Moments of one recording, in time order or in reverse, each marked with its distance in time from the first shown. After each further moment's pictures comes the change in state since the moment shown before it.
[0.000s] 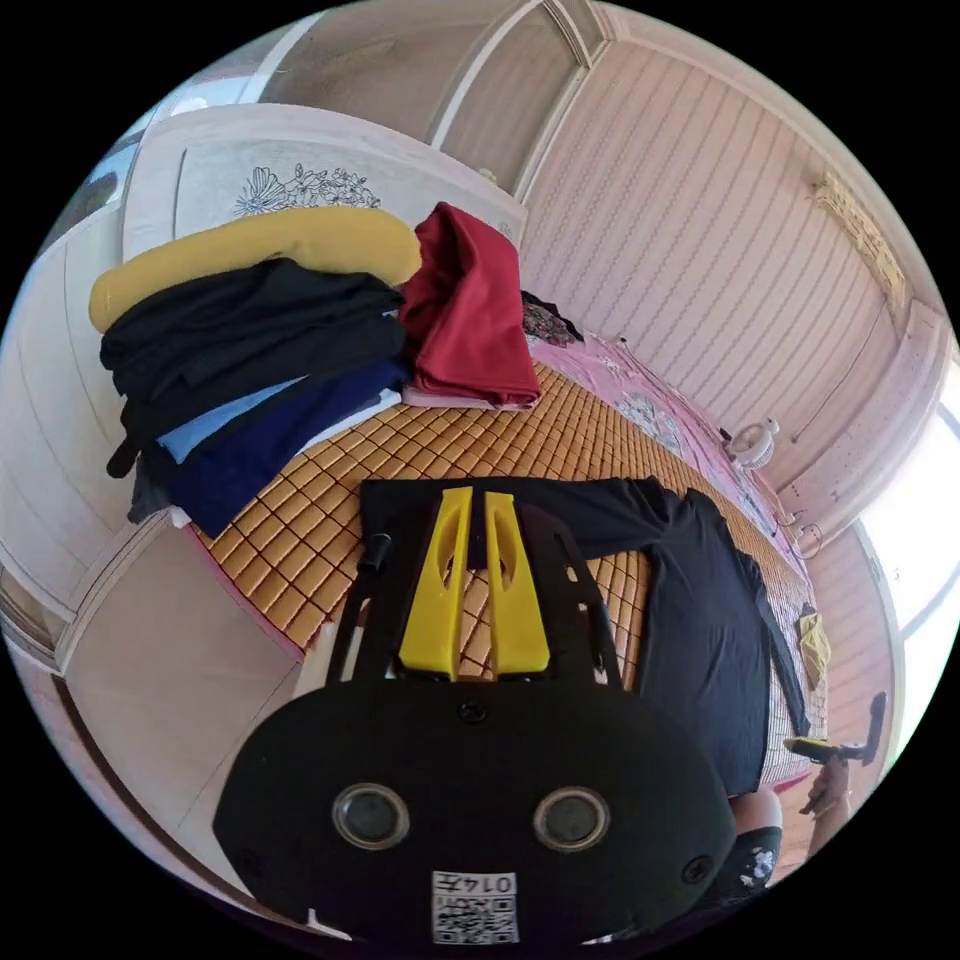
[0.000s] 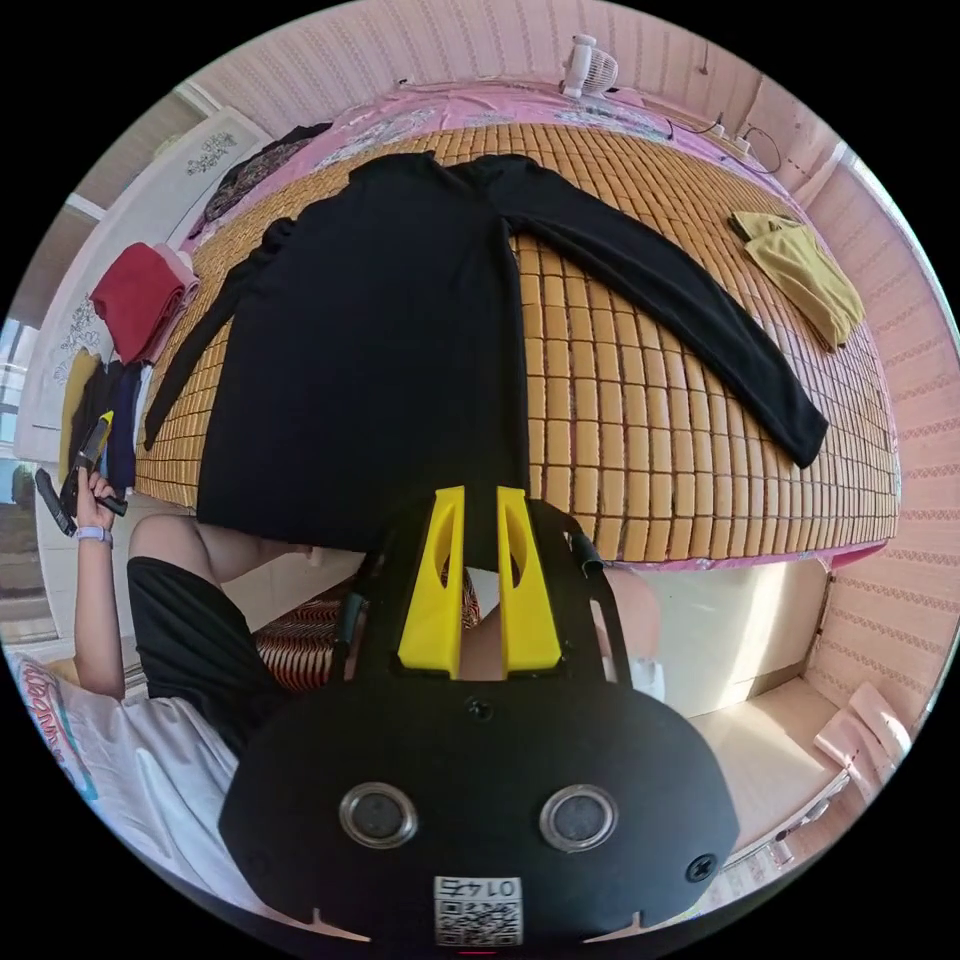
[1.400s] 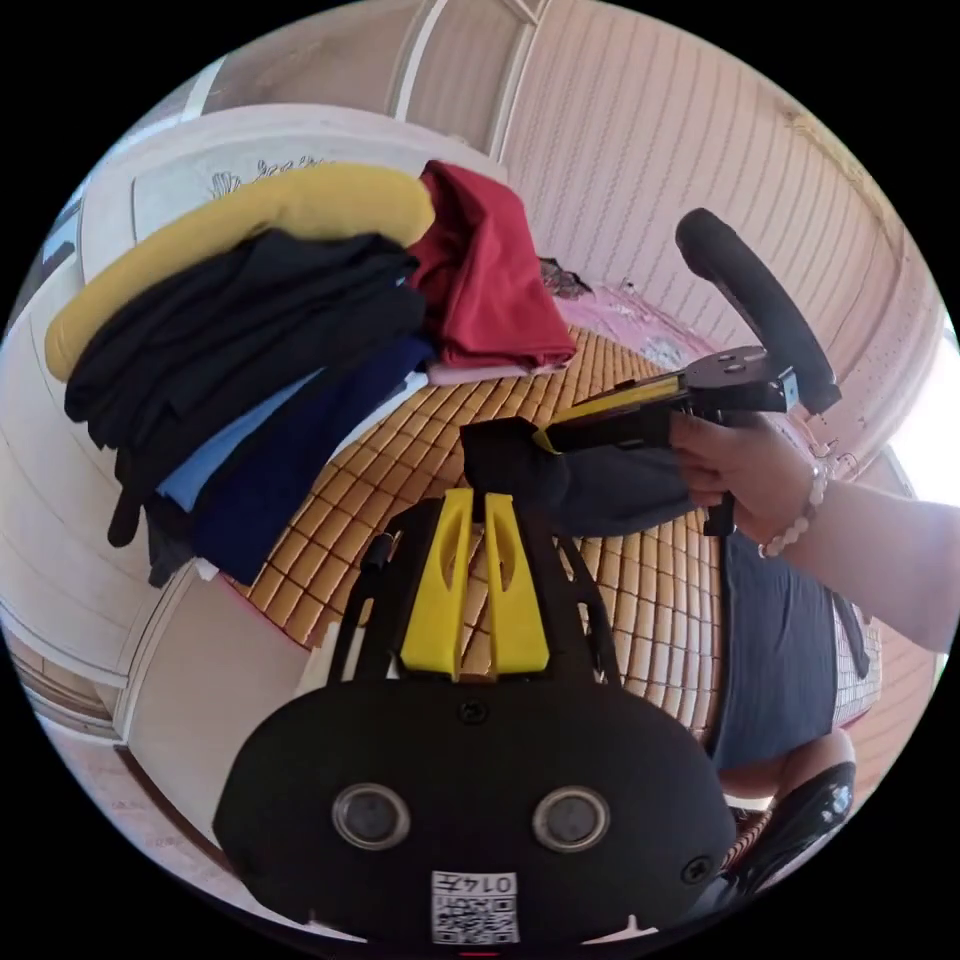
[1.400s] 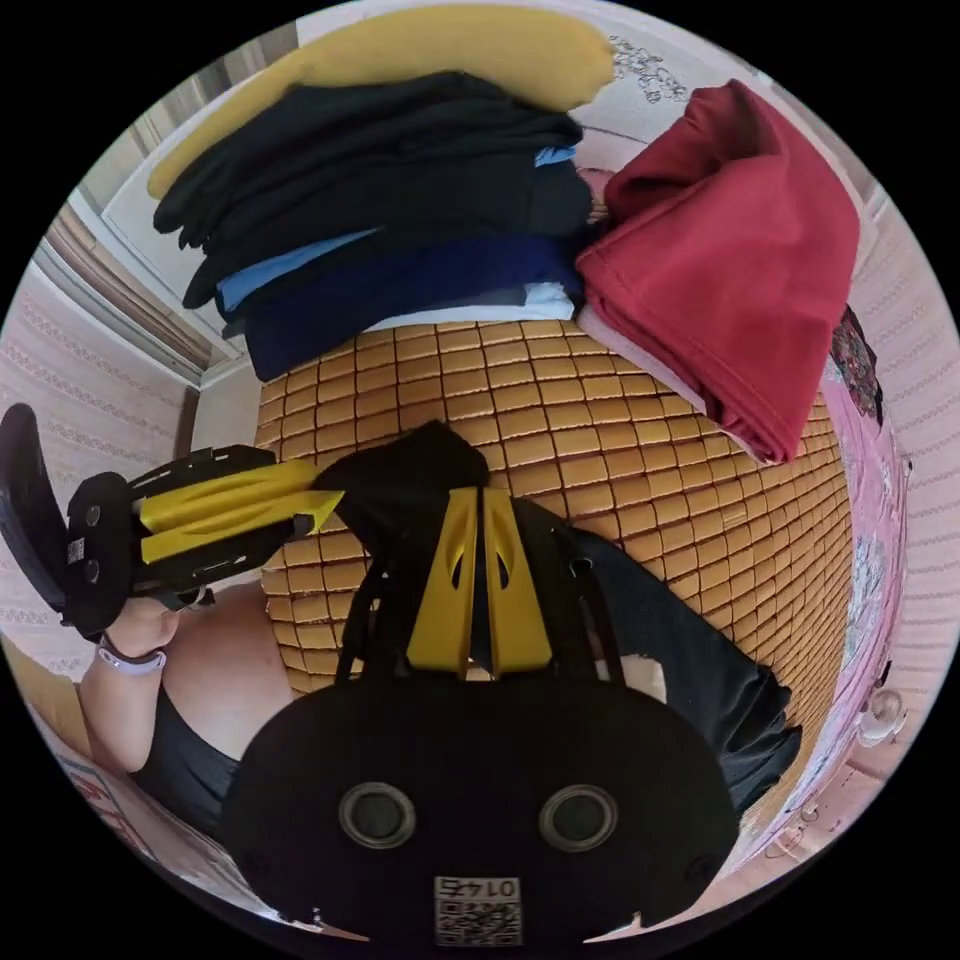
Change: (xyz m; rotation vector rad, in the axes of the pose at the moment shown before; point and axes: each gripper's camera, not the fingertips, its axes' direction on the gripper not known) left arm -0.028 0.007 0.059 -0.030 -0.069 0.230; right arm -0.576 -0.189 0.069 0.059 -0.120 -1.158
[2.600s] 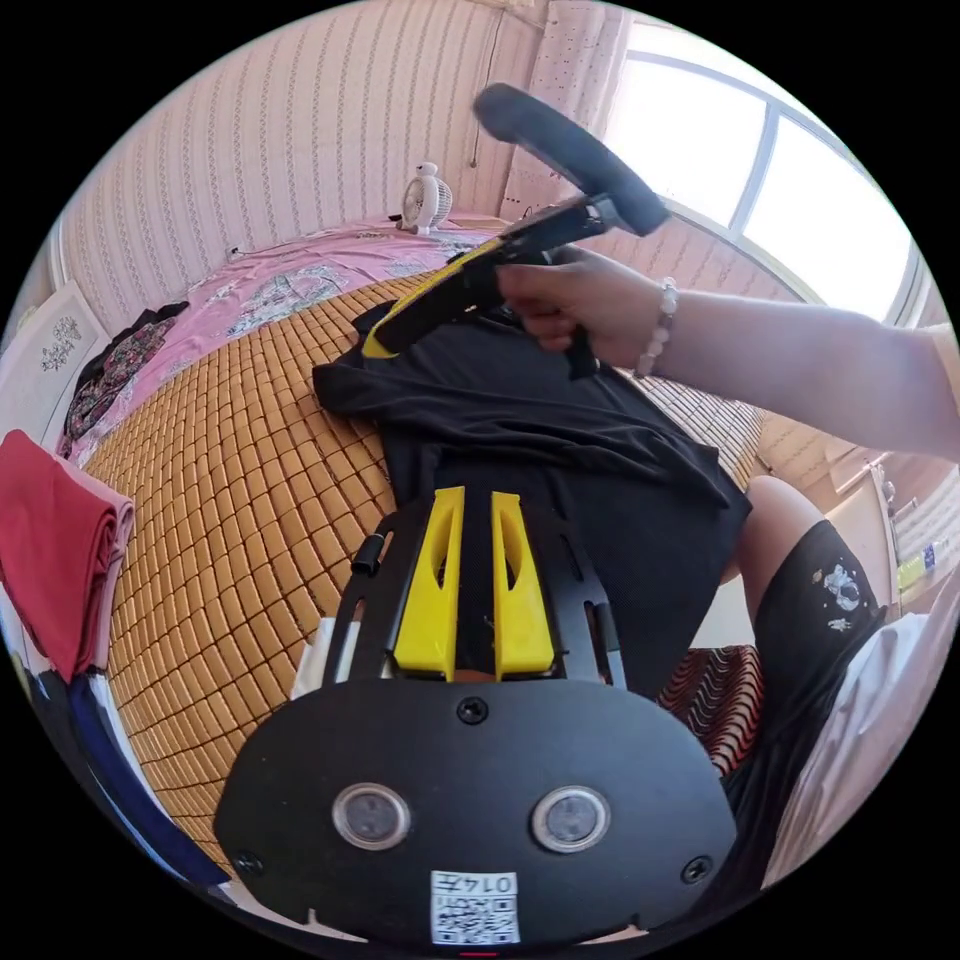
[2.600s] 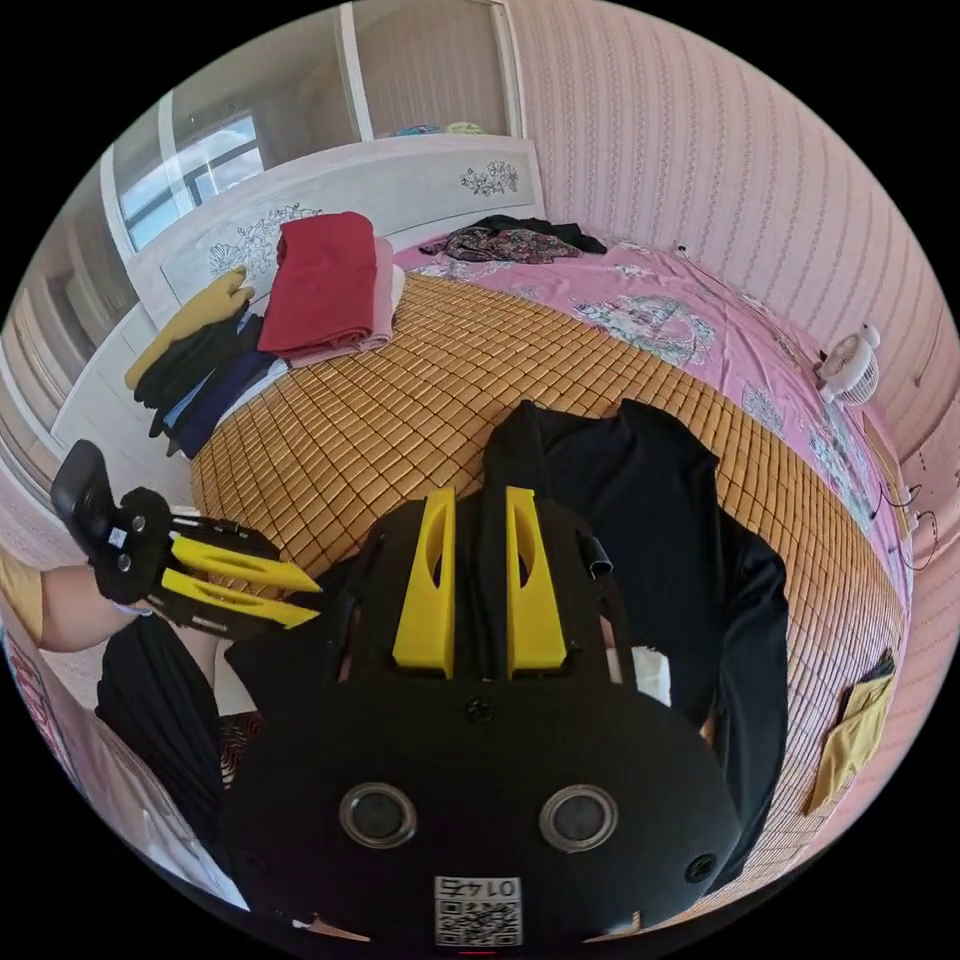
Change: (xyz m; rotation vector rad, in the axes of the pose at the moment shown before) left arm 0.356 0.098 0.092 -0.251 0.501 0.813; right arm 0.230 0.341 -0.170 0.243 0.184 0.499
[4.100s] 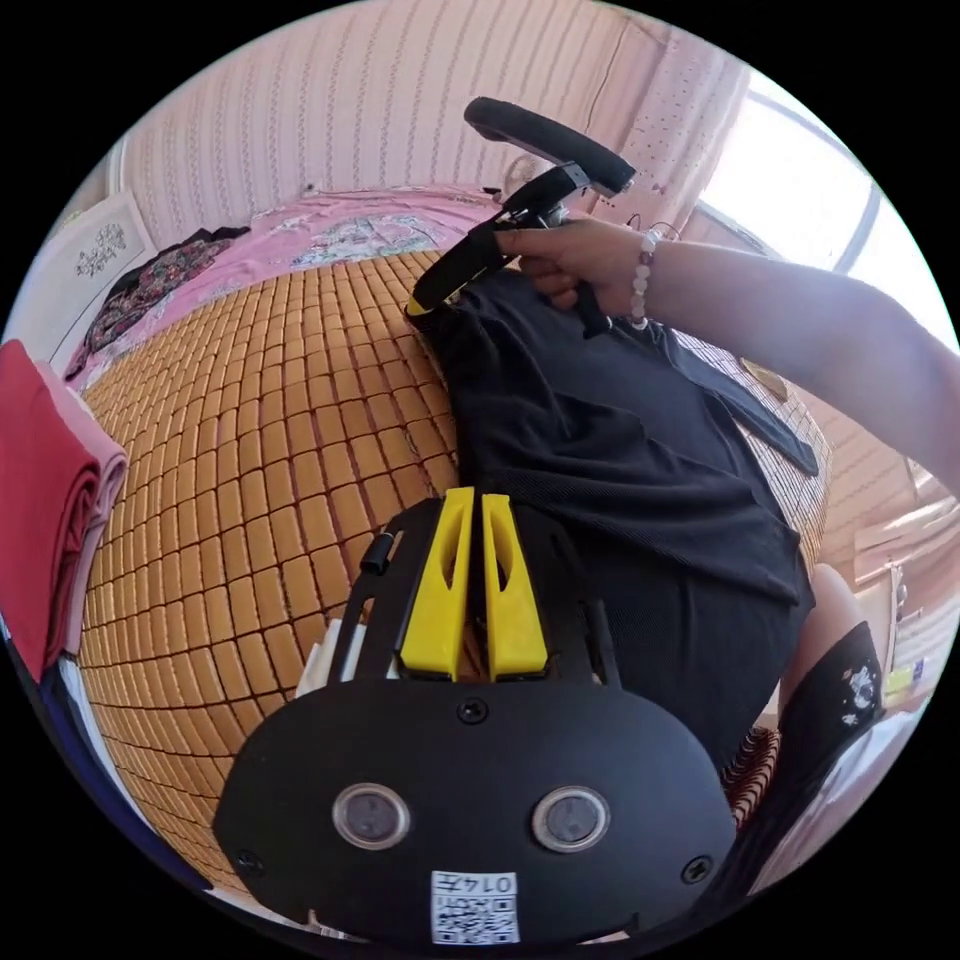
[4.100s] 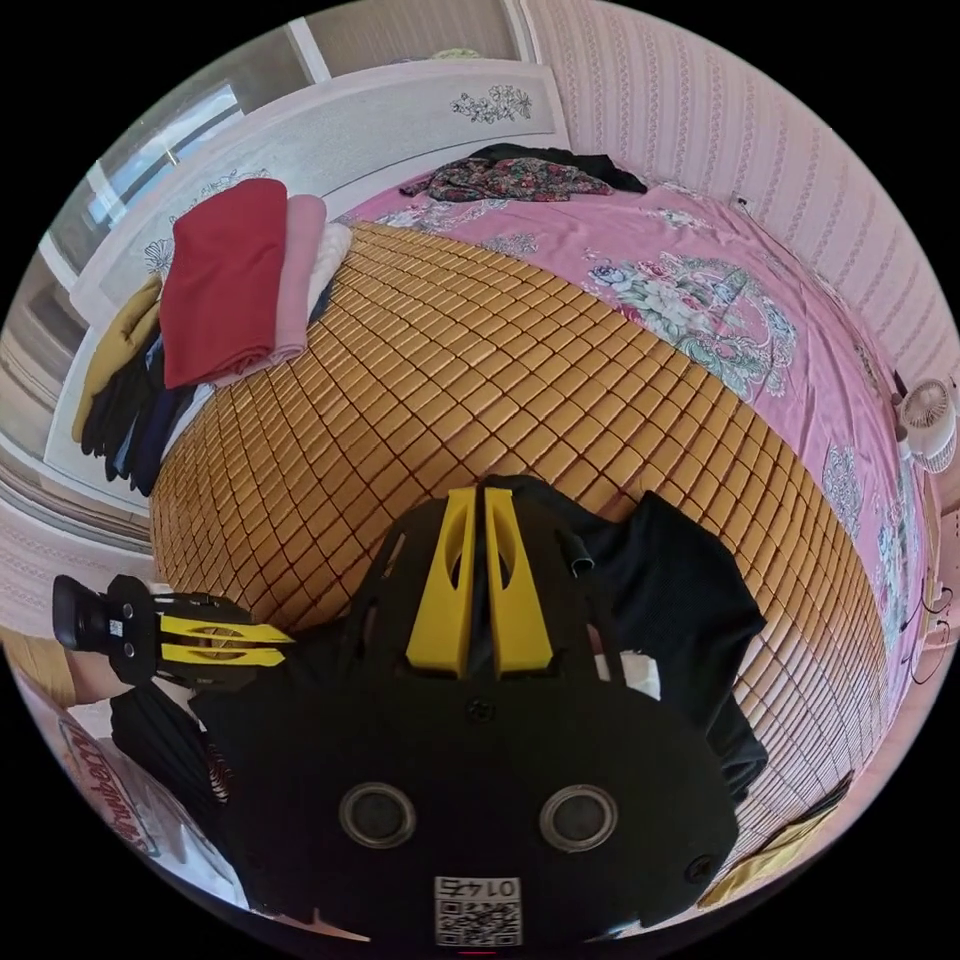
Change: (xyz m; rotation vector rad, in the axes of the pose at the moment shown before) left arm -0.173 -0.071 0.175 -0.062 -0.031 -0.220; right arm 0.152 -0.114 0.123 -0.208 -0.098 -0.009
